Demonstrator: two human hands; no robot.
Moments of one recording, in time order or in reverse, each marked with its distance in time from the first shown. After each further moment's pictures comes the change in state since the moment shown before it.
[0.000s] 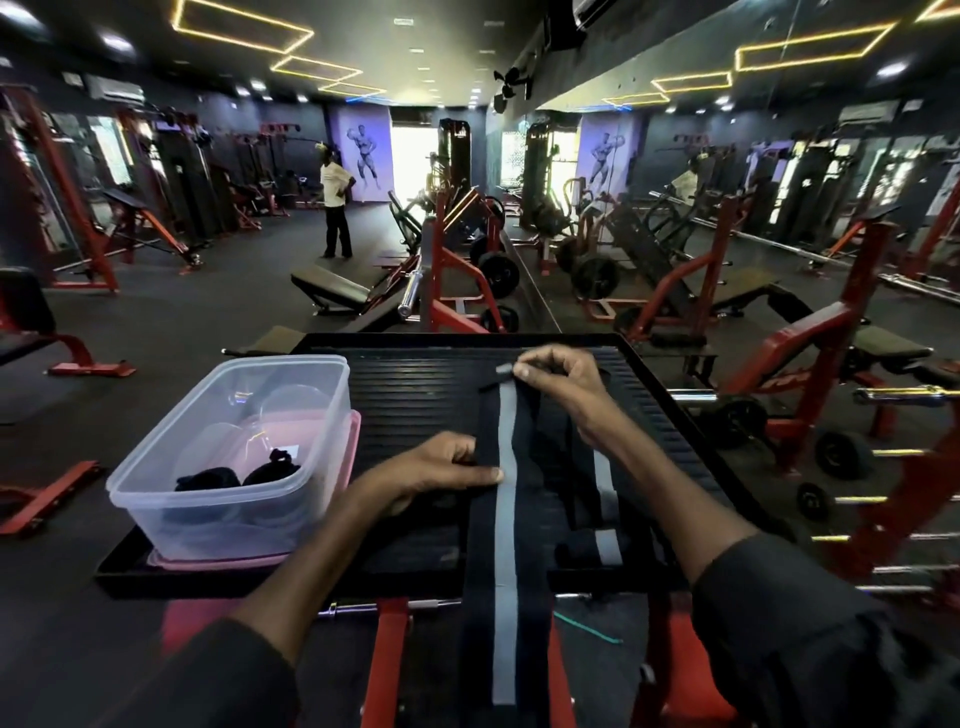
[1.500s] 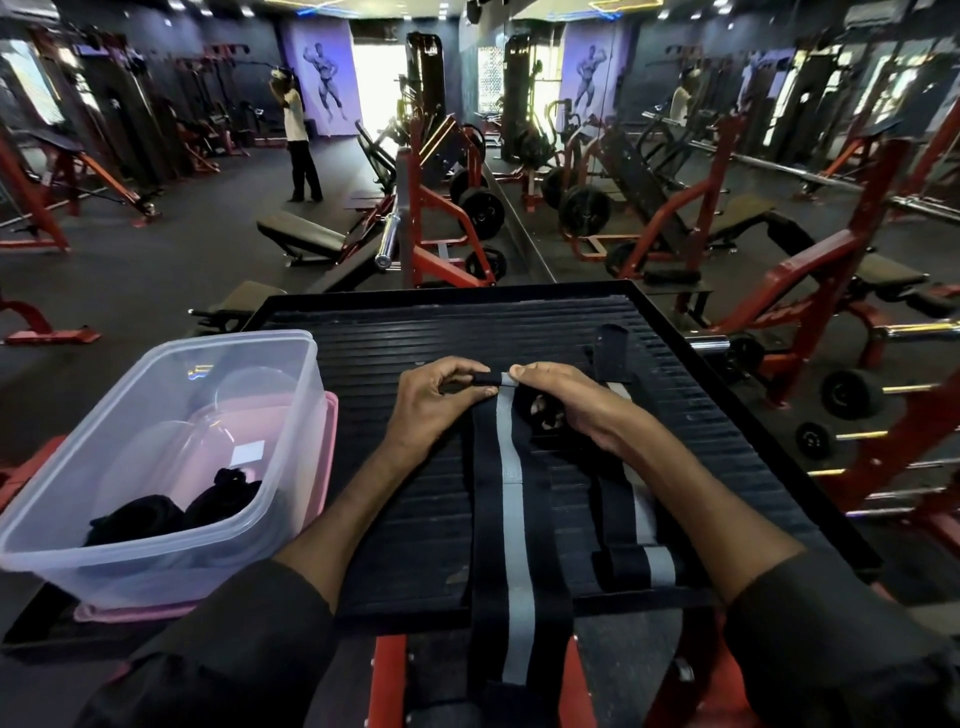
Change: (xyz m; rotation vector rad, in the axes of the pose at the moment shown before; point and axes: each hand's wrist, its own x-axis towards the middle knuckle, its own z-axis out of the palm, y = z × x) left_hand 0.098 -0.057 -0.034 0.171 0.567 0.468; right_hand 0.006 0.066 0.009 0.072 -0.191 0.646
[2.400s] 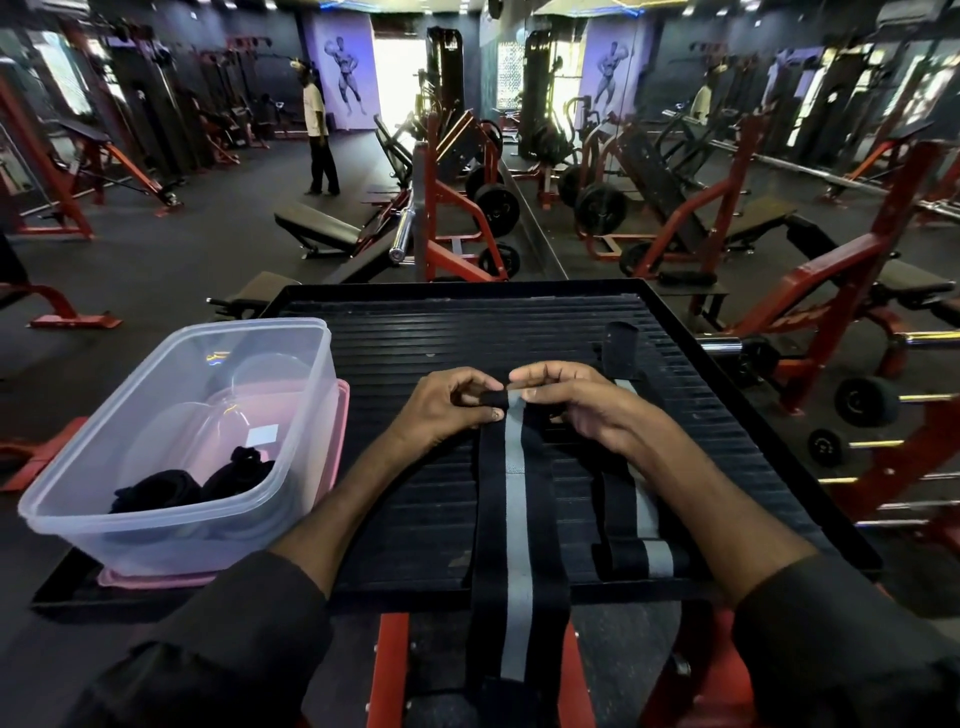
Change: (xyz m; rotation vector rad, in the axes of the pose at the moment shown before) left_hand -0.010 0.004 -0.008 0.005 -0.261 -0.250; right_hand -0.006 0.005 -0.003 0.108 -0.091 -0.039
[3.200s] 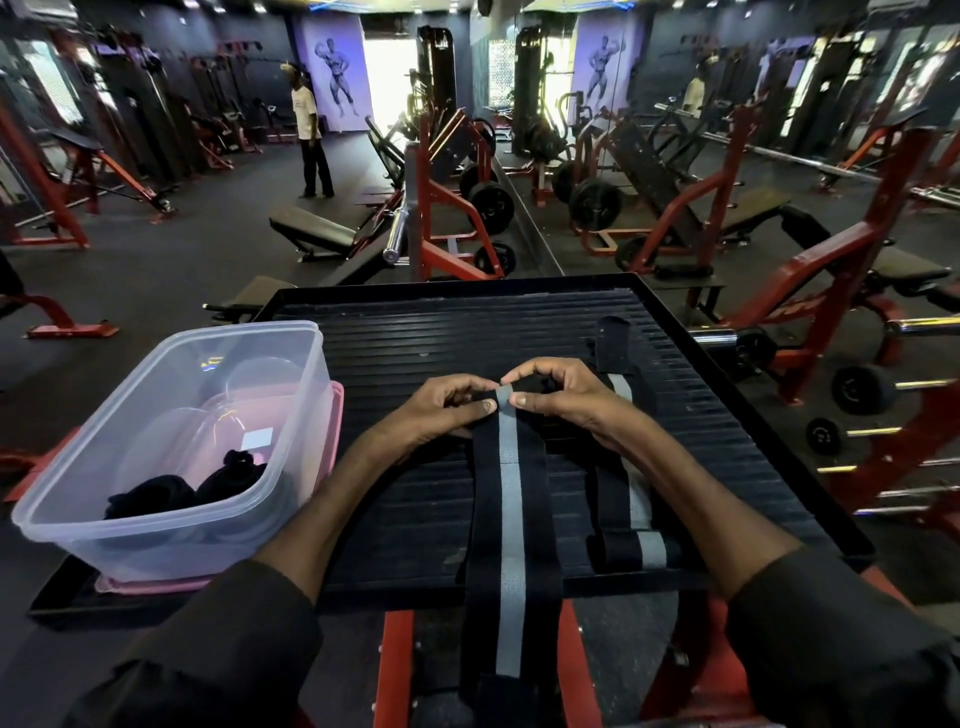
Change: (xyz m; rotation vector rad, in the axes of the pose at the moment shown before) left_hand -0.003 0.007 -0.004 -0.149 -0.217 -0.137; right_hand -0.008 0.004 -0.001 -0.294 -0.003 -0.310
